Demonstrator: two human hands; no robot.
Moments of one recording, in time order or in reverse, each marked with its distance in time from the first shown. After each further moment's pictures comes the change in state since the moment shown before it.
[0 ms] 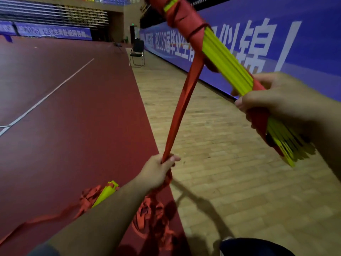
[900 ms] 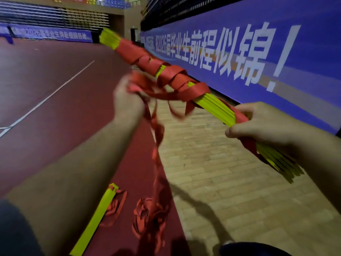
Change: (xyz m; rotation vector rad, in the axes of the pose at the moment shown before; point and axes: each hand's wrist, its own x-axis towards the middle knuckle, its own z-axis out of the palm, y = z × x) left_hand 0.066 0.136 -0.087 -0.189 0.640 0.398; right_hand -0.001 0.014 0.028 -0.285 -0.079 0.100
